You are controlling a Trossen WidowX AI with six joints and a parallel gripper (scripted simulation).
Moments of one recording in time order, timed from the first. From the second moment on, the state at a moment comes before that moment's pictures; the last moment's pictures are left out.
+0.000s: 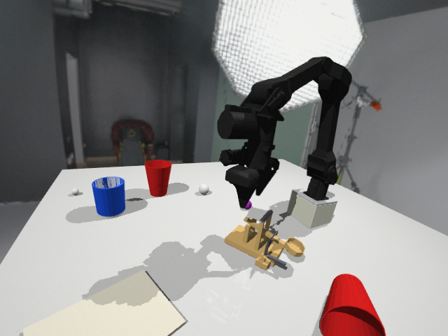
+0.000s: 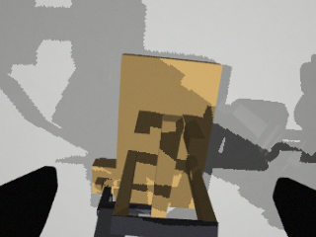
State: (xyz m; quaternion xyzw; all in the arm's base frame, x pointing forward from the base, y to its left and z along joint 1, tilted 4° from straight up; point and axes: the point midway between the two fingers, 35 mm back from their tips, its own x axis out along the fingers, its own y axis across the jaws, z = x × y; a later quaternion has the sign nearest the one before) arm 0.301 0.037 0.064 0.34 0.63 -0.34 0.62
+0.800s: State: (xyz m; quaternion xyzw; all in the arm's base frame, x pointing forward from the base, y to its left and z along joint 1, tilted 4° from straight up) arm 0.295 0.039 0.004 0.33 0.63 -0.35 0.61
